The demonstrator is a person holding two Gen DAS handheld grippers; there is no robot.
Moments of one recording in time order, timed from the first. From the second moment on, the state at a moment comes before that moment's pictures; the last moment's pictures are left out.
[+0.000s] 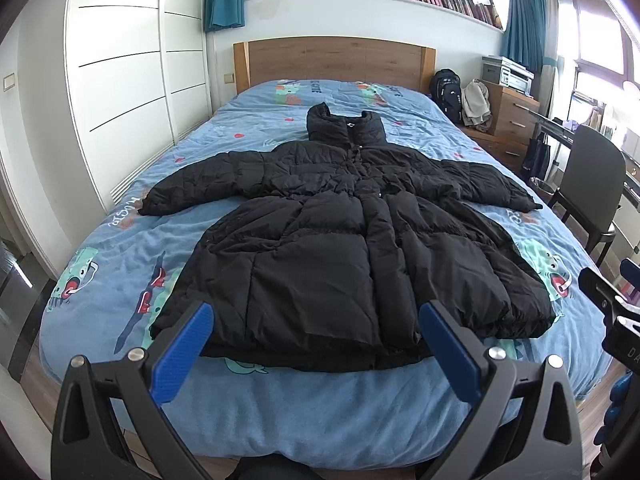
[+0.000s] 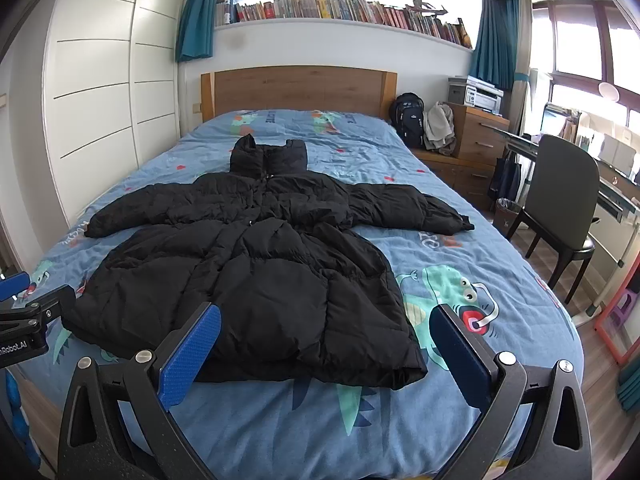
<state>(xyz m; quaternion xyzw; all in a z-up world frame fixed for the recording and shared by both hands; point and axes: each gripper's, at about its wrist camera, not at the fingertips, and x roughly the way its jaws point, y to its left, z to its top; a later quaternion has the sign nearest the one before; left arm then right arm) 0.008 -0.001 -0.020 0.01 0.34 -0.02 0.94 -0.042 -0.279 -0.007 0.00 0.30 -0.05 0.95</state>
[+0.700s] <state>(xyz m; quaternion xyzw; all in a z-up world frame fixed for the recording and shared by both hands) 0.064 0.014 -0.035 0.01 0.36 -0.01 0.93 0.029 -0.321 -0.011 0.04 0.31 -0.05 0.95</state>
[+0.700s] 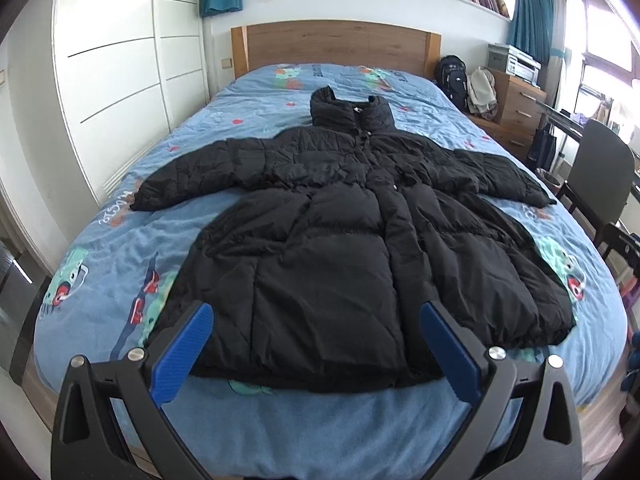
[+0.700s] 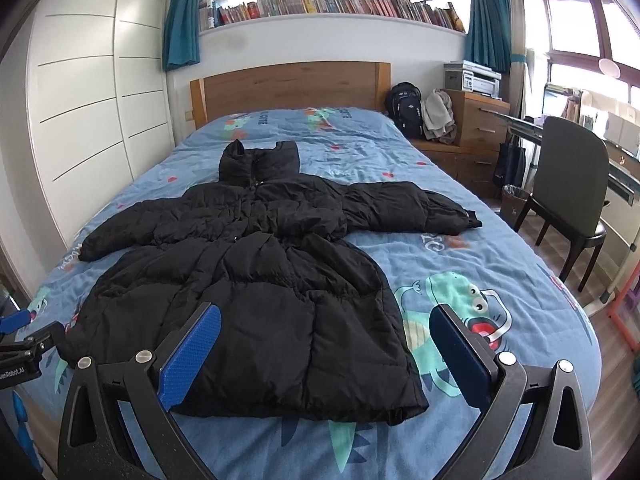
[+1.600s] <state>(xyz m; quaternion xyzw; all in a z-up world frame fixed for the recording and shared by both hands) 0.368 0.014 -0.089 -0.04 0.43 0.05 0.90 0.327 -0.569 -0.167 0.36 0.34 -0.14 0.86</state>
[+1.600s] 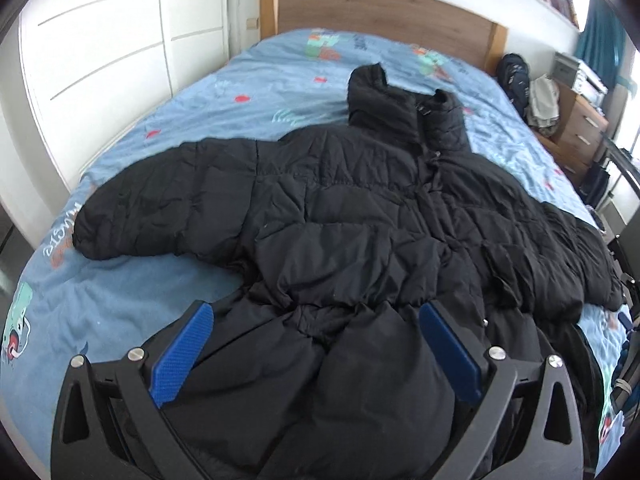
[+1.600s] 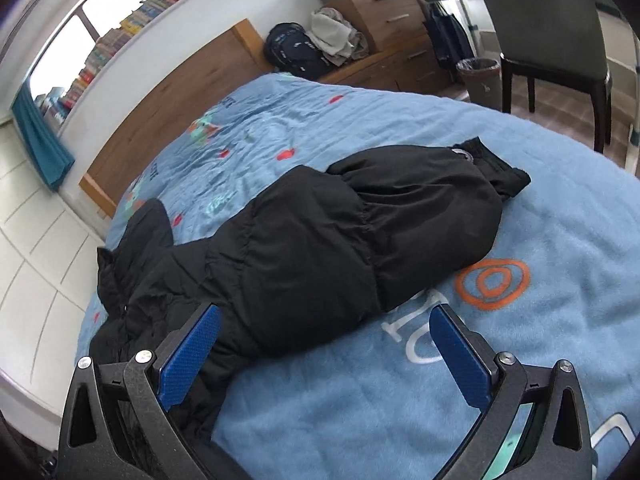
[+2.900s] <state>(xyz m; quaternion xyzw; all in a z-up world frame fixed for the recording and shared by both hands) 0.412 0.054 -0.066 -0.07 0.51 0.05 0.86 0.465 -0.478 -0.050 0.29 0.36 -0.01 0.89</state>
